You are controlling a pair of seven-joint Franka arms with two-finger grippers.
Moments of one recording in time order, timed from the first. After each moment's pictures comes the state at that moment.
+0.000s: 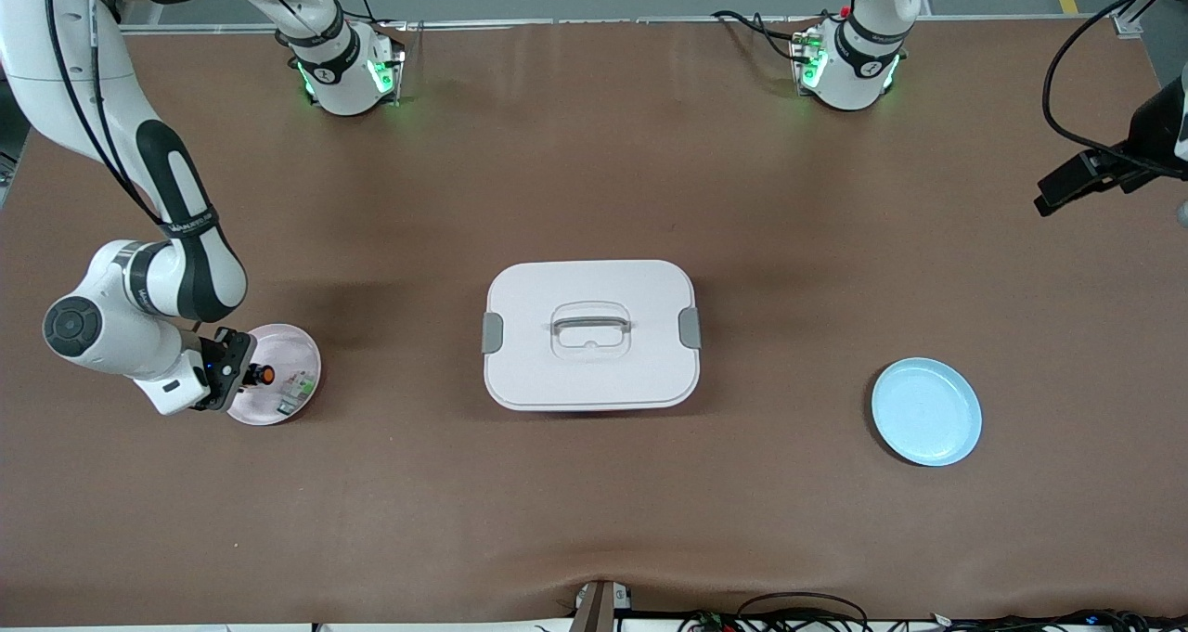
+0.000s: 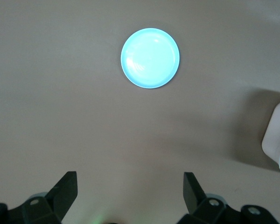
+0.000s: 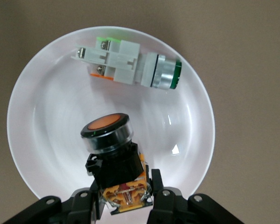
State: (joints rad) left arm 0.08 -0.02 -0.12 -1.54 0.05 1.50 -0.27; right arm -0.12 0.61 -0.03 -1.81 -0.03 2.38 -1.44
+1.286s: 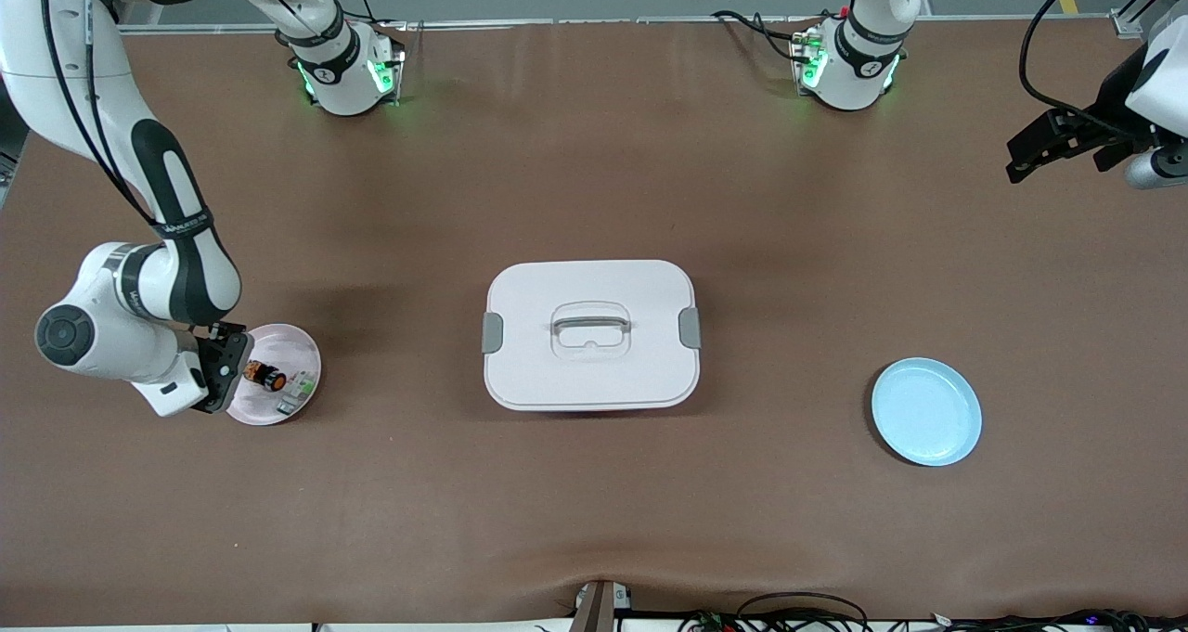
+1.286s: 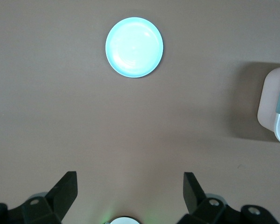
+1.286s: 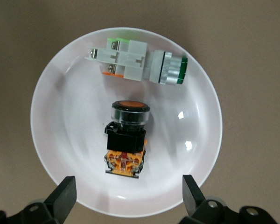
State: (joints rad) left arm -0.01 -0.08 -0.08 -1.58 0.04 1.48 -0.19; right arm -0.12 0.61 -0.03 -1.73 -0.03 2.22 -1.39
